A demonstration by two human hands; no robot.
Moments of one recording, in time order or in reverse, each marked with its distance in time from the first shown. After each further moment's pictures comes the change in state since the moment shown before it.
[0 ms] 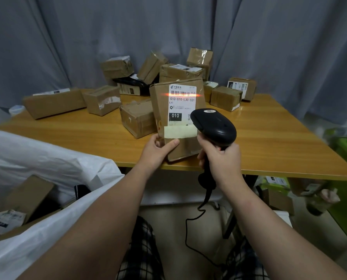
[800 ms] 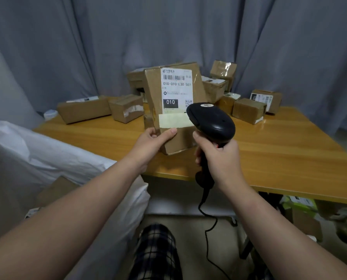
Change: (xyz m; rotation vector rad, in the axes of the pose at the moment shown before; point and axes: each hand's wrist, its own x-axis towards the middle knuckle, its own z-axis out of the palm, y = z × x) left_hand -0.014 0.056 -0.070 0.013 0.102 -0.031; right_hand 0.011 -0.026 0.054 0.114 -0.147 -0.059
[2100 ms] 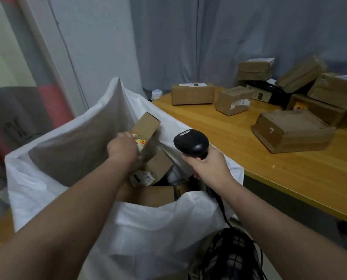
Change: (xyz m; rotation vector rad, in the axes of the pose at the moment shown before) left_hand -0.061 -0.089 -0.304 1.546 0.484 -0.541; right_hand -0.031 0.083 0.243 -0.299 -0.597 0.093
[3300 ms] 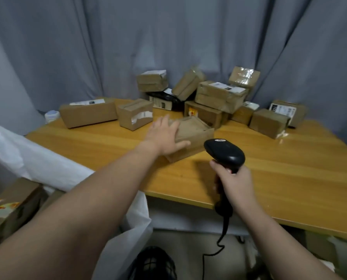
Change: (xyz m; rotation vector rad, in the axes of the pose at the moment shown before) left_hand -0.026 0.334 -0.106 -0.322 0.153 0.923; right_hand -0.058 0.062 -0.236 0.177 0.635 0.210
